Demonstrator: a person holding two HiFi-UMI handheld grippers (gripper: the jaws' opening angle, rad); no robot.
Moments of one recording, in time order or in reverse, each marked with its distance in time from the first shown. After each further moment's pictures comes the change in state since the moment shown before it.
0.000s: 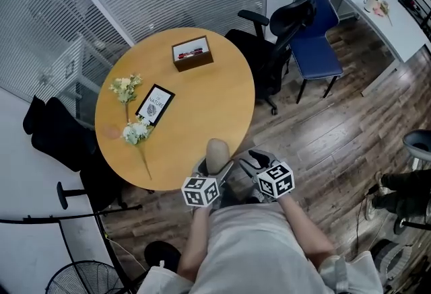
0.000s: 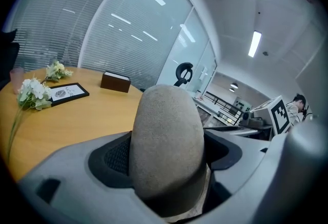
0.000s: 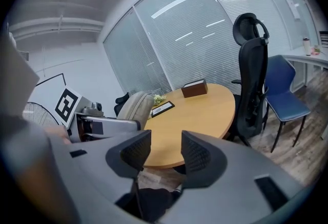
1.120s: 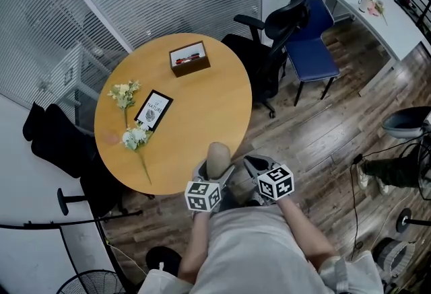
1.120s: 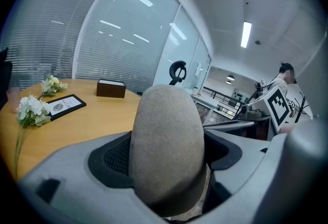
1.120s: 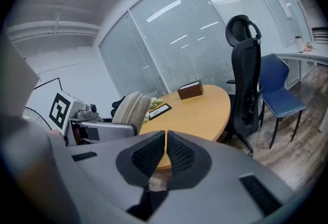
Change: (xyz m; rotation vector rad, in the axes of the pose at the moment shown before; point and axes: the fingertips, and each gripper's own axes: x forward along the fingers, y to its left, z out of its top) left arm -0.003 -0.010 0.002 0.126 0.003 0.008; right arm -0.007 -0.003 0.000 0.044 -0.033 -0.035
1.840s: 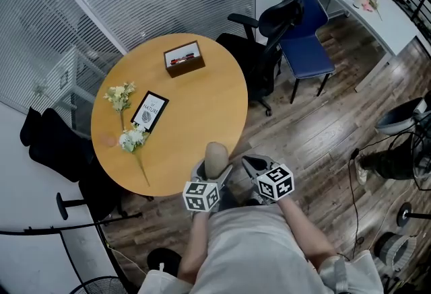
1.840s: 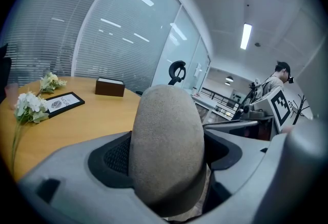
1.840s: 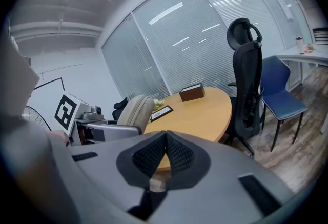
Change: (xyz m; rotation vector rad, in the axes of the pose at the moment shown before) left arm 0.000 -0.003 -0.005 -0.012 -0.001 -0.018; right arm -0.009 0.006 0.000 -0.019 -0.027 0.015
